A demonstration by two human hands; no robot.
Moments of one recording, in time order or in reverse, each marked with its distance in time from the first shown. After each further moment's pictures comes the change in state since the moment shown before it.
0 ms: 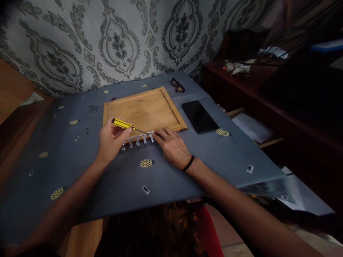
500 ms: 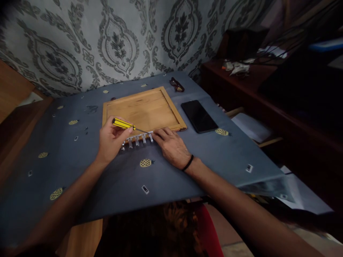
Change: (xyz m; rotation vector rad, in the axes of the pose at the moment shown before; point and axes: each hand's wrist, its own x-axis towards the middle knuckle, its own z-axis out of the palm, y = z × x) left_hand 0.000 0.001 0.001 0.006 -0.026 0.011; right_hand 0.001 -0.001 -0.001 0.019 -0.003 0.010
